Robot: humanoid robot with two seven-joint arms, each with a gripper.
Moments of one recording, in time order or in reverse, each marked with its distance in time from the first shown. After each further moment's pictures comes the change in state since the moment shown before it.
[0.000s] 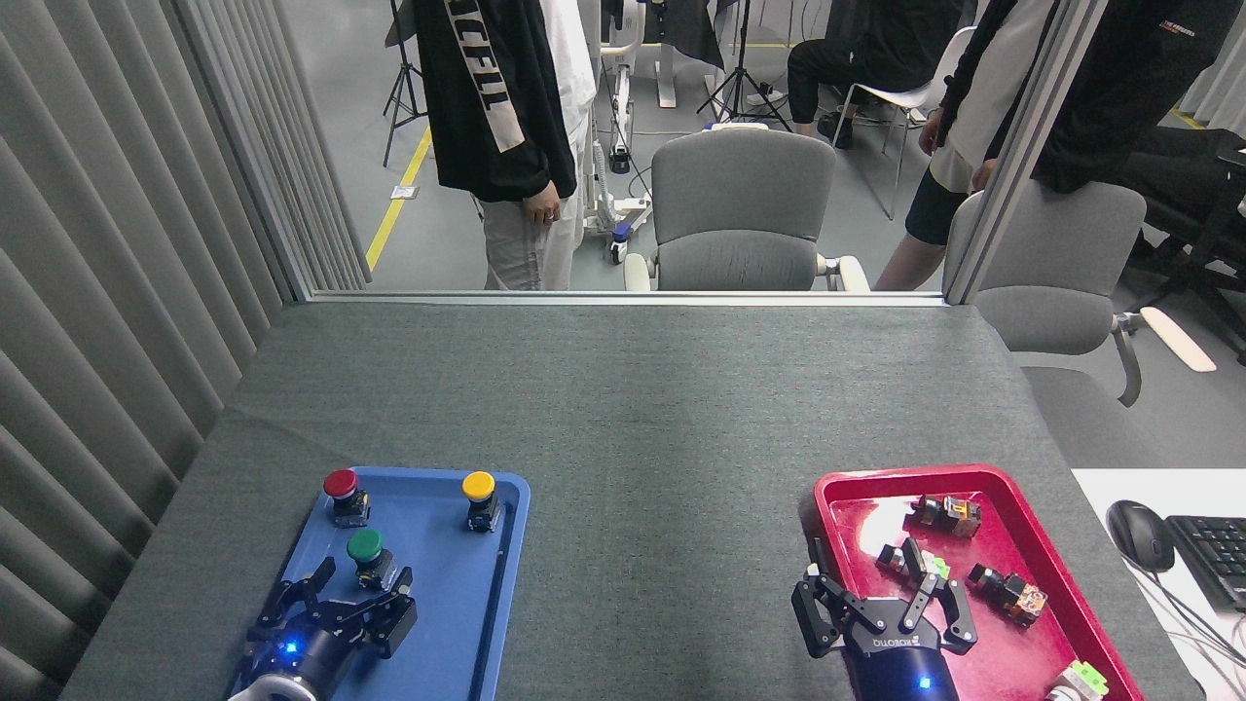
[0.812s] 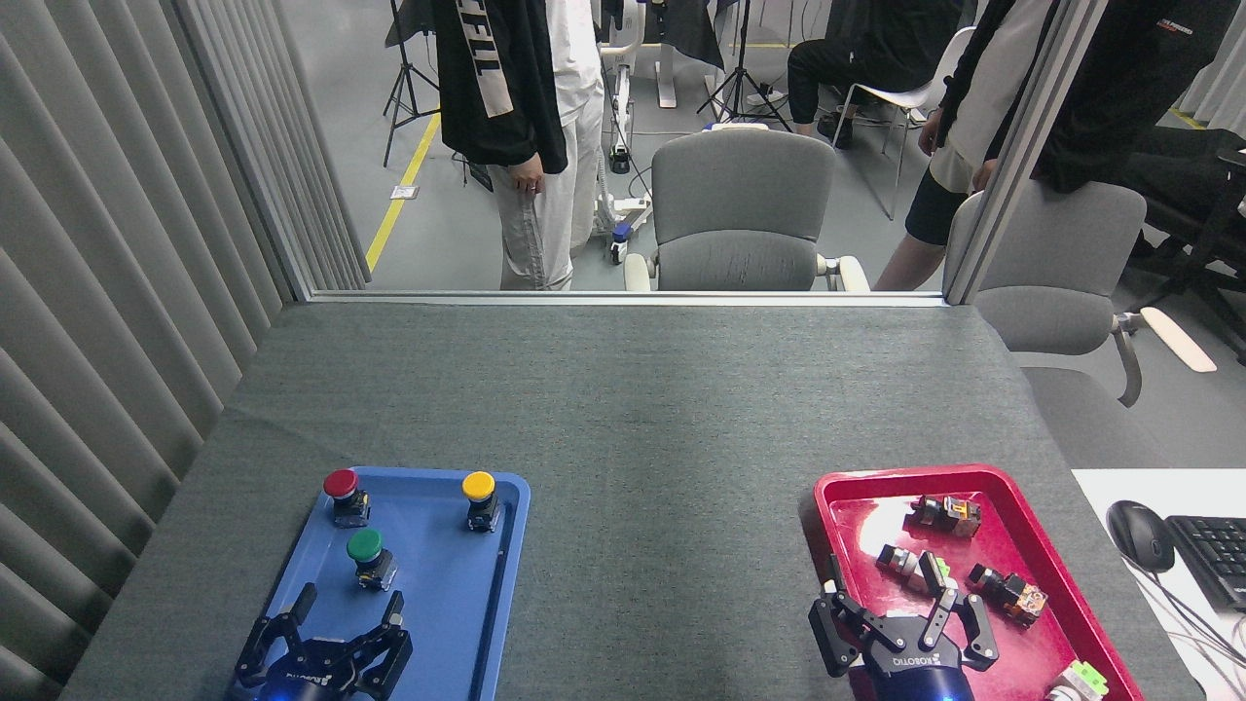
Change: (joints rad) left arm 0.256 -0.017 0.006 -0.375 0.010 0.142 0.015; right arm 0.039 -0.041 -0.009 -0.026 -0.020 -0.014 -0.037
